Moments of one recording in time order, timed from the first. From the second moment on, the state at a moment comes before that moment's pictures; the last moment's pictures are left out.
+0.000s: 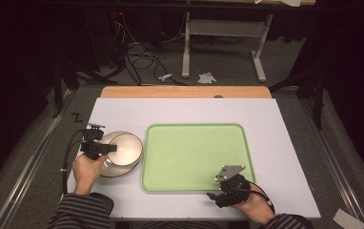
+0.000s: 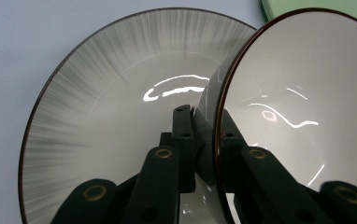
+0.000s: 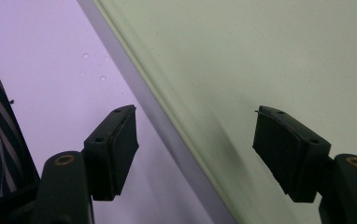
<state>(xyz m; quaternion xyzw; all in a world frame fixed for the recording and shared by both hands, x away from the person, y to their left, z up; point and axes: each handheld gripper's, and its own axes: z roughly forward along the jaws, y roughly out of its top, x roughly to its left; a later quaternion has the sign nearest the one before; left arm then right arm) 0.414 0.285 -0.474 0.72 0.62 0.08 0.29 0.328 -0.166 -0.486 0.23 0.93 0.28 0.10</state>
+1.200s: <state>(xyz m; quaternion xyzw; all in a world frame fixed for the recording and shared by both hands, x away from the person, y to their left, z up) 0.399 0.274 -0.445 0.73 0.58 0.10 0.35 0.328 -0.166 -0.487 0.22 0.93 0.28 0.10</state>
